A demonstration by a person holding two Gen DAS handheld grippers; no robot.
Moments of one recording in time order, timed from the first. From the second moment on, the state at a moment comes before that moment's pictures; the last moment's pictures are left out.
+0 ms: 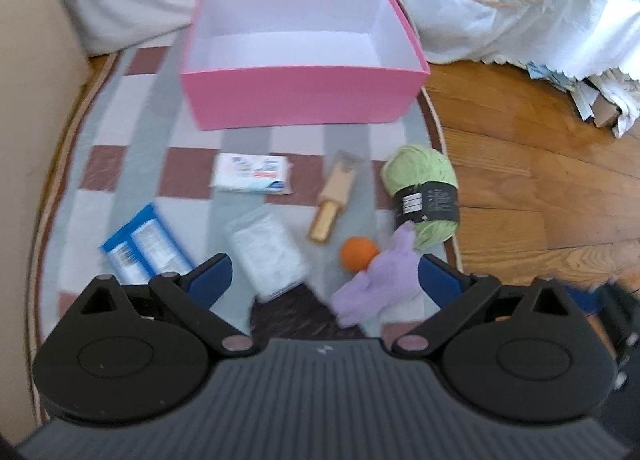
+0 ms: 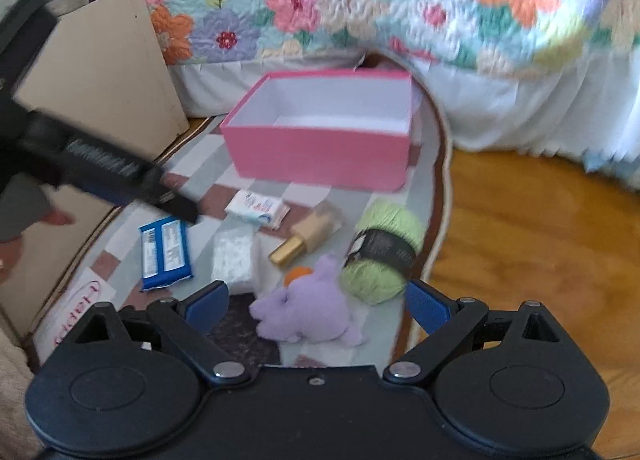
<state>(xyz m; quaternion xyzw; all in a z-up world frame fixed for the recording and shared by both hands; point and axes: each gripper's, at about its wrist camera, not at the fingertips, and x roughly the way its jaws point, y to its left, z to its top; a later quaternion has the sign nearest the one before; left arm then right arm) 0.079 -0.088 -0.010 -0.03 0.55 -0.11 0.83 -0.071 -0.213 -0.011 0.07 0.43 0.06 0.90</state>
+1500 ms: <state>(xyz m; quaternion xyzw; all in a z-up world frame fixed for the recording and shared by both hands) 0.109 -0.121 -0.145 -0.10 0.56 -0.27 0.77 -0.038 -0.183 -0.152 0.17 0.47 -0.02 0.87</state>
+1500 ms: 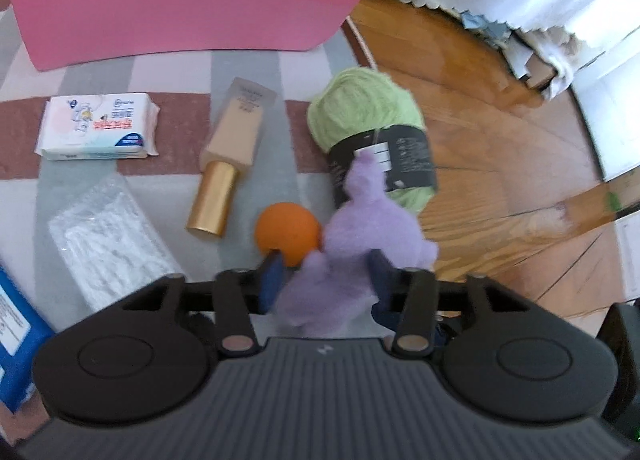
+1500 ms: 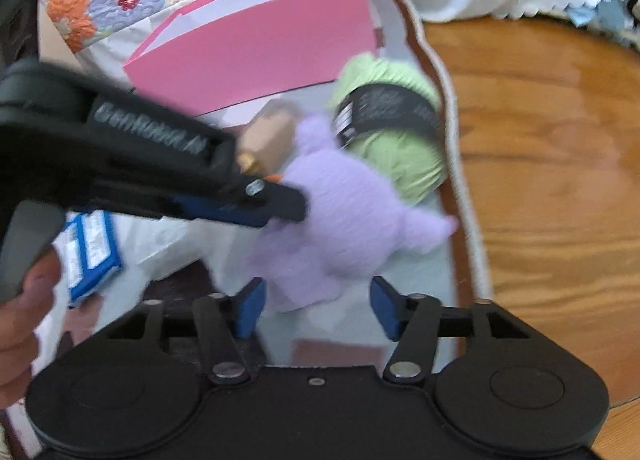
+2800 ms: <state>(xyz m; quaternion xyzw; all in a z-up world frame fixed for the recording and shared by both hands) 0.119 -0.096 0.012 -0.17 0.50 -0.27 0.80 0.005 -0.169 0.006 -0.02 0.39 0.06 0.92</state>
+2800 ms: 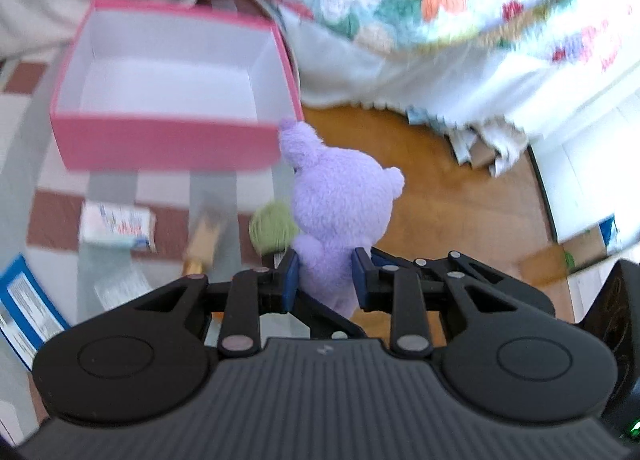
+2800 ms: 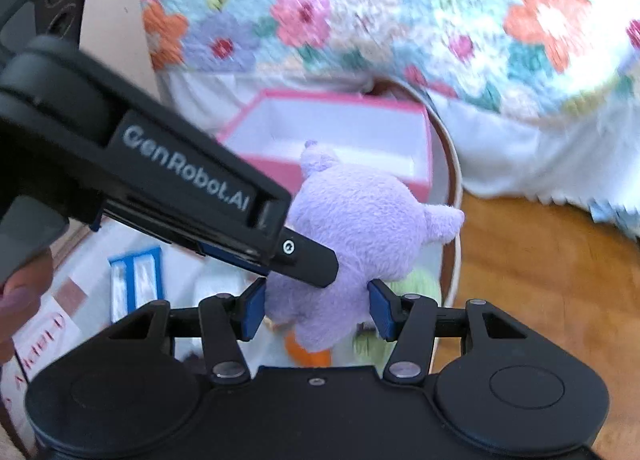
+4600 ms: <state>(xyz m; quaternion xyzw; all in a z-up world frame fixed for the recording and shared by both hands) 0.281 -0.051 -0.037 -0.15 0.58 -0.17 0.78 0.192 -0.211 -0.012 0.01 0.46 0.18 0.87</state>
